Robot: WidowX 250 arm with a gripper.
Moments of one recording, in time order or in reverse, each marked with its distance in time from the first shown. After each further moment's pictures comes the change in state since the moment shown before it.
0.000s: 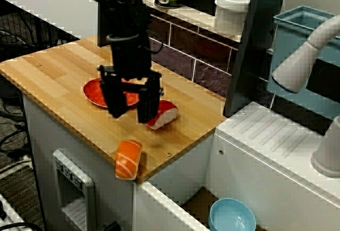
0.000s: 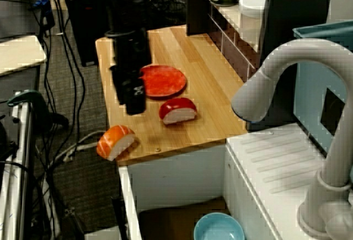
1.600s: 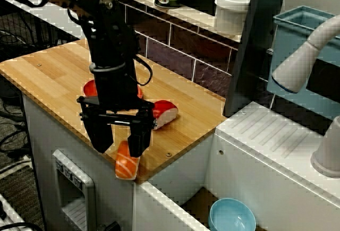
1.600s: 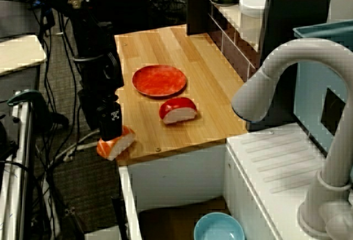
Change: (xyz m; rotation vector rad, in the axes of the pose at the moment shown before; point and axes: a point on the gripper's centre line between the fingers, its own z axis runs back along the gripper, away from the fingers) arm -0.041 -0.013 -0.020 -0.004 -0.007 0.198
